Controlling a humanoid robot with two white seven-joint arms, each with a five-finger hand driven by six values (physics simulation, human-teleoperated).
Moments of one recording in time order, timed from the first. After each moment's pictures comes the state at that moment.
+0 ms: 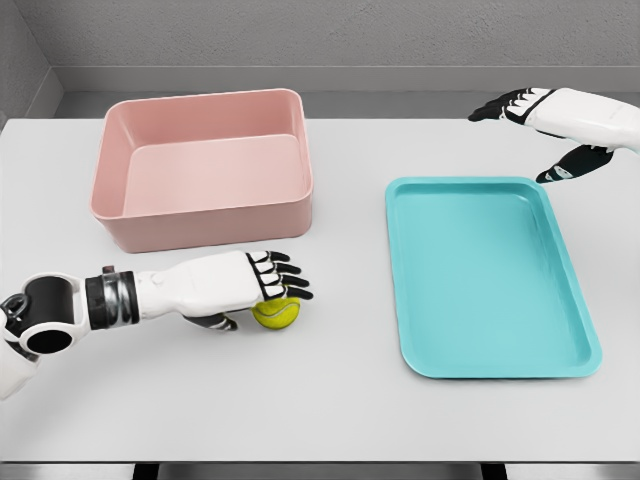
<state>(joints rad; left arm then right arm) -0.37 0.72 -0.65 -1.70 -0.55 -0.61 -0.35 -0.98 -1.03 1.02 -1.32 0.05 -0.61 0.29</state>
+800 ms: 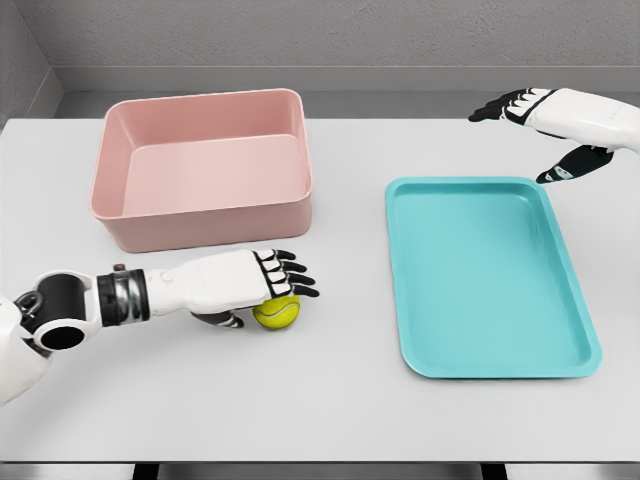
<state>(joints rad) -0.39 0.68 -0.66 -1.67 -0.58 -0.61 -0.35 -0.98 -1.03 1.02 -1.32 0.05 -0.61 0.29</state>
